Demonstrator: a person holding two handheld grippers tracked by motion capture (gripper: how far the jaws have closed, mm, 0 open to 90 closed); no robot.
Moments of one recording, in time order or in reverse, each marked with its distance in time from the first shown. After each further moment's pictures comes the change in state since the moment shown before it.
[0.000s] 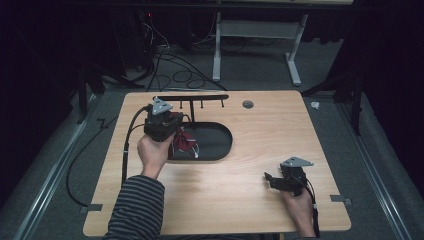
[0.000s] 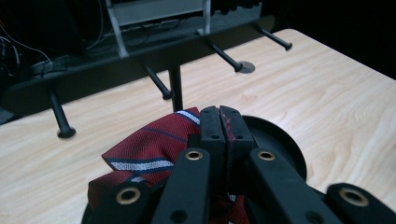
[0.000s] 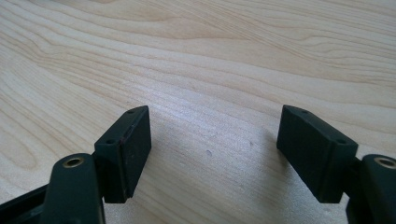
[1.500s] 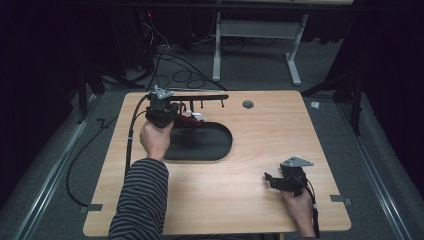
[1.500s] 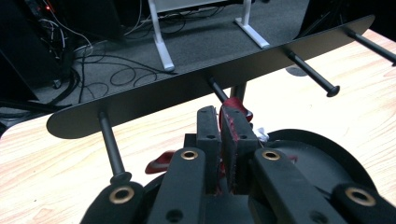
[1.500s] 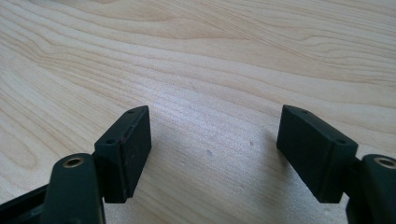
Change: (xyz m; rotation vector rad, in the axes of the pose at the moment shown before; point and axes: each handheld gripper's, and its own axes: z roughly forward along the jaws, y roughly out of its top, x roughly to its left) left arm 0.024 0.013 0.036 0.064 0.142 -0.035; right arm 0.000 0.000 0.000 -0.001 0.001 -0.002
